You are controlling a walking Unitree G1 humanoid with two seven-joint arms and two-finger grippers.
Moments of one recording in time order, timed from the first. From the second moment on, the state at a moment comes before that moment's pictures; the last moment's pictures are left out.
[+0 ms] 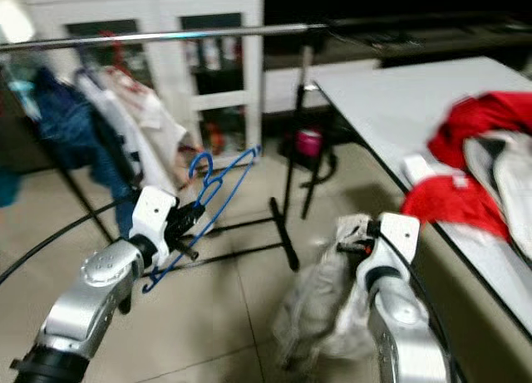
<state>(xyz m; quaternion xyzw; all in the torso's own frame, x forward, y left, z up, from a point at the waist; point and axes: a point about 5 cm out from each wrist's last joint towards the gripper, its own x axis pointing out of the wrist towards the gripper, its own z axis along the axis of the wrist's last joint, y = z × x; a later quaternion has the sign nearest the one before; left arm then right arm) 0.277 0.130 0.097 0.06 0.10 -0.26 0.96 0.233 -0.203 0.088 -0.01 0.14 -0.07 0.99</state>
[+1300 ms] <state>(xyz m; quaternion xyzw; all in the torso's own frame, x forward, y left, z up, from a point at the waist) 0.291 0.116 0.100 0.09 0.10 -0.25 0.96 0.236 -0.203 0.071 0.03 0.20 -0.10 0.97</state>
